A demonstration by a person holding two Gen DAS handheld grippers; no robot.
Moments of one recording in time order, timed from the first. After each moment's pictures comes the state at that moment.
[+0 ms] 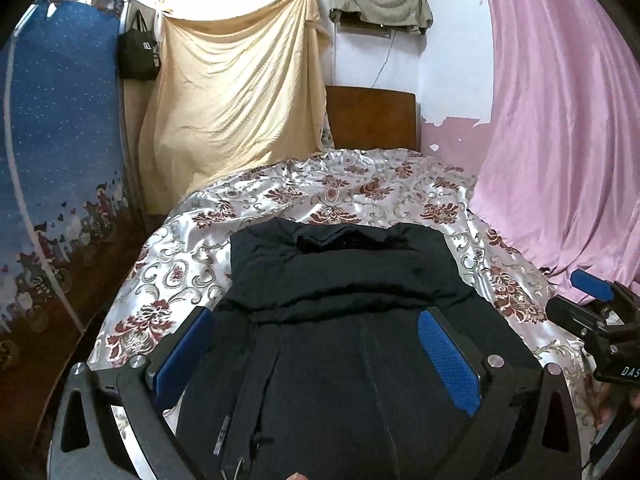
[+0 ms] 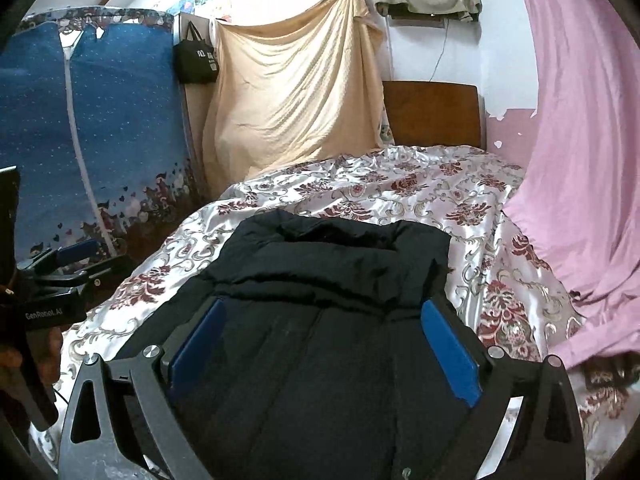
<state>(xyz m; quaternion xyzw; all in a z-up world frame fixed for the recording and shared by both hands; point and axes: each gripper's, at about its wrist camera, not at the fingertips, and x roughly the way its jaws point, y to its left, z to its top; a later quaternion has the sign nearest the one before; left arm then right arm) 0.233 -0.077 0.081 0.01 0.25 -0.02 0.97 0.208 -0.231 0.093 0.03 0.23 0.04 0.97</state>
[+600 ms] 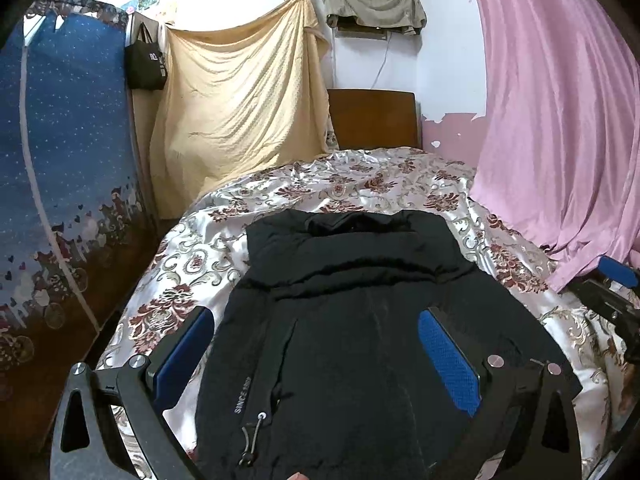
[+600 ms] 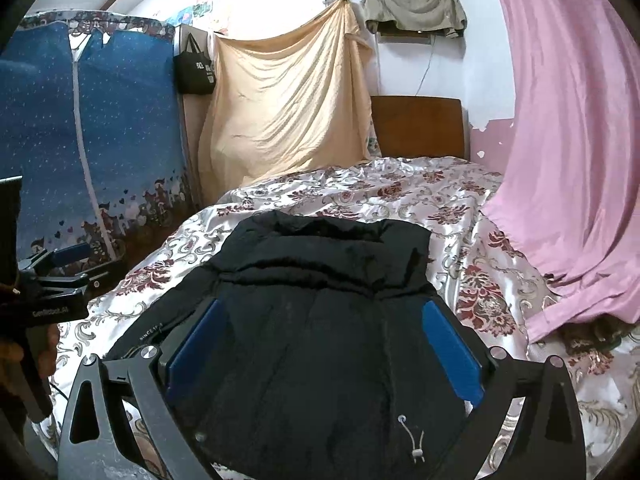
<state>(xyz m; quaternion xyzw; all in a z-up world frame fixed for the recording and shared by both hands) 0.175 -0.069 0.062 0.03 0.24 0.00 0.97 0.128 -0.221 0.083 0.03 0.21 0.00 0.98</state>
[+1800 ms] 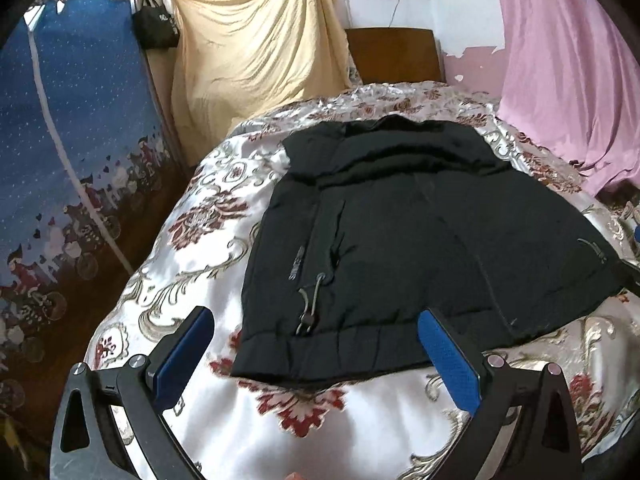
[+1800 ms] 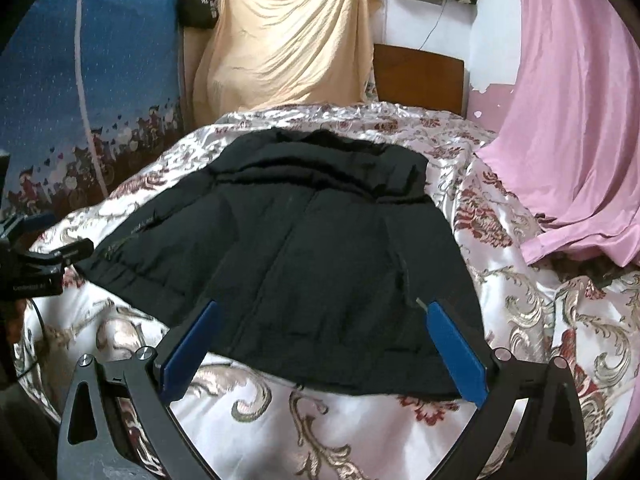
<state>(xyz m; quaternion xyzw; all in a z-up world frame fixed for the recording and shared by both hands) 0.119 -0.028 -0.021 0.07 0.34 0.05 0.94 0.084 -0.188 0.006 -0.02 0.31 -0.01 0.95</state>
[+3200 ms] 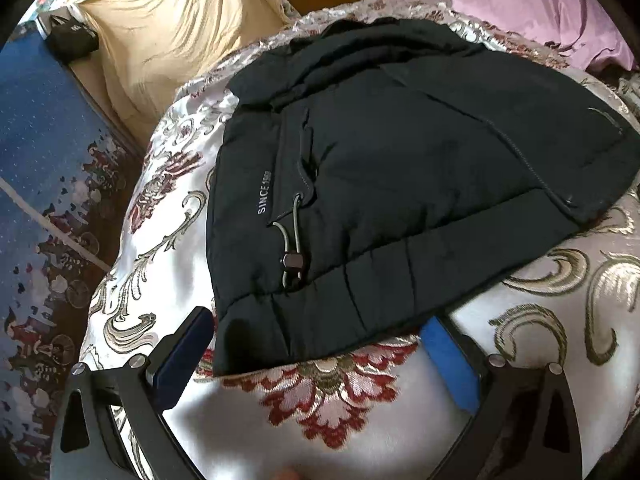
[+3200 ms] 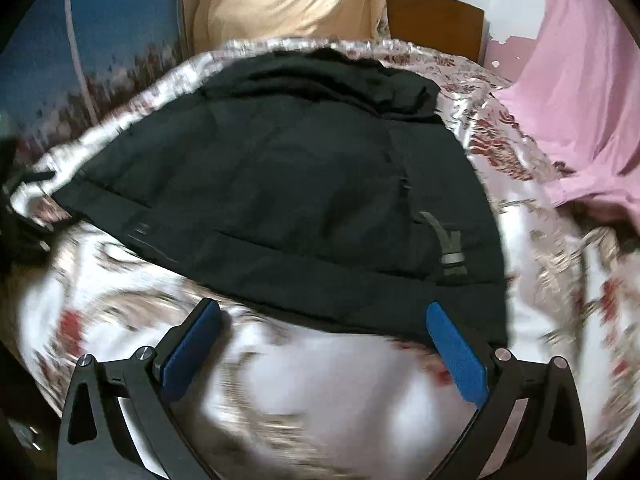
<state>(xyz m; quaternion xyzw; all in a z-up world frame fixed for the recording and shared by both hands) 0.156 -0.025 -0.083 0.20 0.45 0.00 0.87 0.105 -0.220 -0.051 -0.05 0.43 0.00 0.90</state>
